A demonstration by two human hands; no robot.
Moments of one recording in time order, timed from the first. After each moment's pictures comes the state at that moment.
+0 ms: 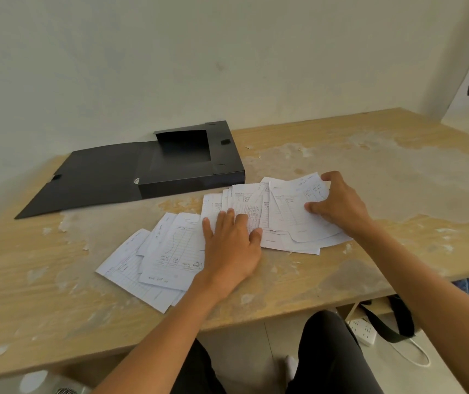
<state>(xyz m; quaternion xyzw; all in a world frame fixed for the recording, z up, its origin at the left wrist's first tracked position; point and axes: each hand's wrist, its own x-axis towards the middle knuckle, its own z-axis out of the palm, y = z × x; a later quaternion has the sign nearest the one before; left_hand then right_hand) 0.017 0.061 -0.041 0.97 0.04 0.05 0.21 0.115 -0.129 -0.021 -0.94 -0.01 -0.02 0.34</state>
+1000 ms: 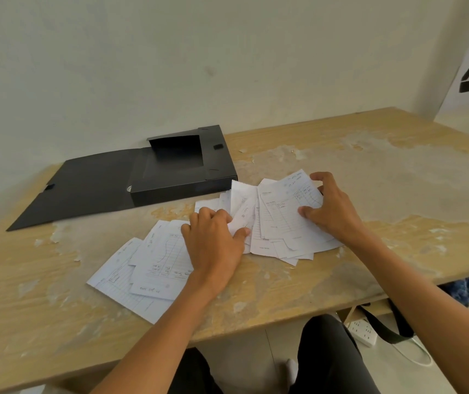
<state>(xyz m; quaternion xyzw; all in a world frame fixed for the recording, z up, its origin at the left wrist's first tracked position) 0.033 0.064 -0.039 0.95 0.15 0.22 0.16 0.112 -0.133 -0.029 -0.91 -0.06 -0.06 0.40</state>
